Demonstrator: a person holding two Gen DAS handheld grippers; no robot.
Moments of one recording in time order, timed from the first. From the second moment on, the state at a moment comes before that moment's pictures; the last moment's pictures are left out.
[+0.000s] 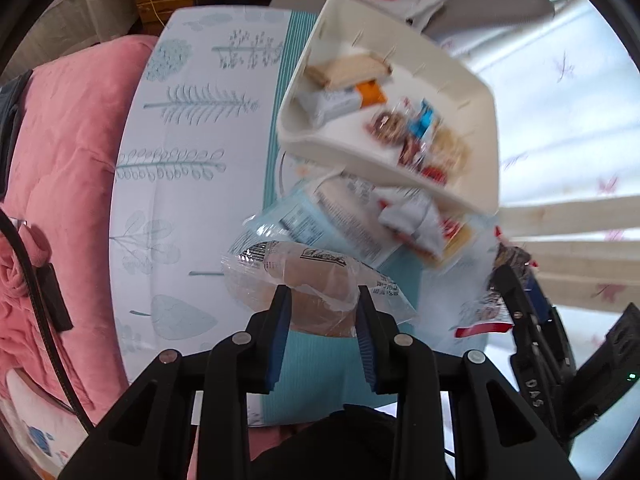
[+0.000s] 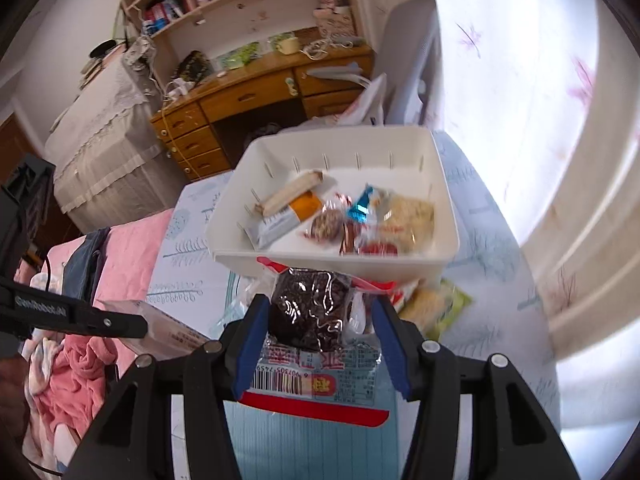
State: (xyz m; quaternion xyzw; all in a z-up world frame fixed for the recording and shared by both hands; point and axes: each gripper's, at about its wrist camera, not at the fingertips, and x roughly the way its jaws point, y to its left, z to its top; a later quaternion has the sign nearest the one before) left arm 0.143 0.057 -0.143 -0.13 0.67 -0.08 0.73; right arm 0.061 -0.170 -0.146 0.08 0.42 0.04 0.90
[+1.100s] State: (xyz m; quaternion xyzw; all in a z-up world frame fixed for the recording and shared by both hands) left arm 0.250 -0.036 -0.100 -0.15 0.54 -0.04 0.83; right arm 0.182 -0.245 -0.188 0.05 0.43 0.11 0.90
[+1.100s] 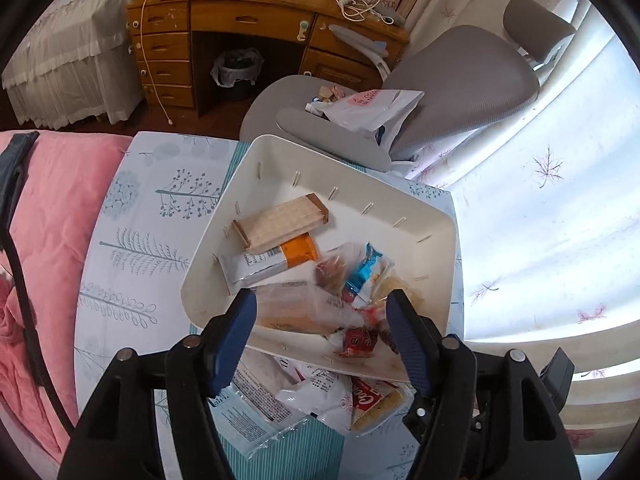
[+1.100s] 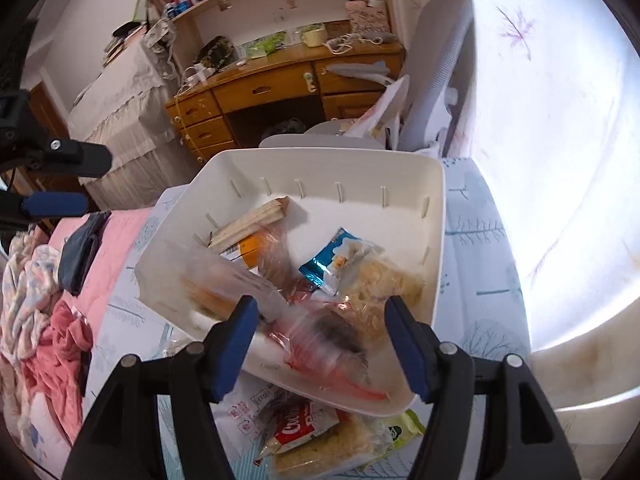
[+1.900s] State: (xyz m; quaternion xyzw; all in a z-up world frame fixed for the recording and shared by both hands) left arm 0.093 0.030 -0.098 -0.16 0.55 -0.09 0.82; right arm 0.042 -0.233 -0.154 0.13 0.39 0.02 0.91
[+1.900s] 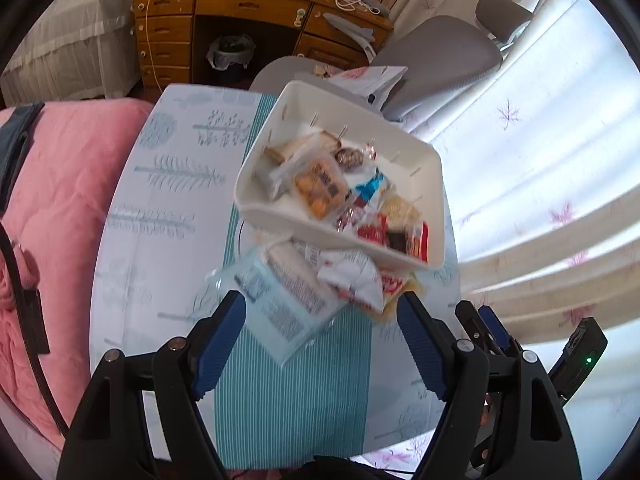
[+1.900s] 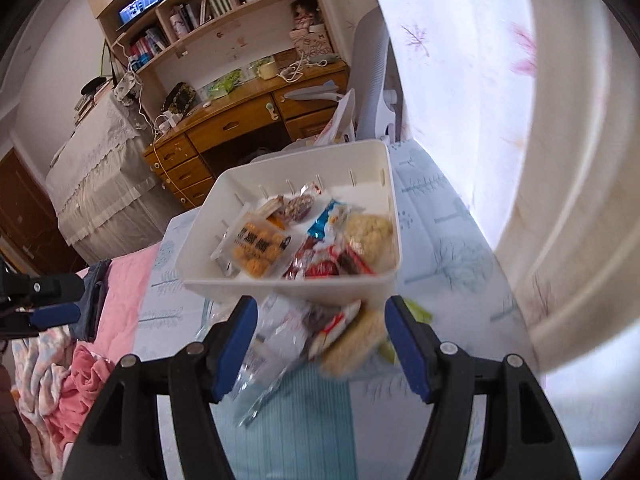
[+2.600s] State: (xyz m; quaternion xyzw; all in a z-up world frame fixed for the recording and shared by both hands) left arm 0.011 0.075 -0.160 -0.25 0.54 -0.01 0.80; right arm -0.001 -0.241 -0.199 0.23 0.46 0.02 0.86
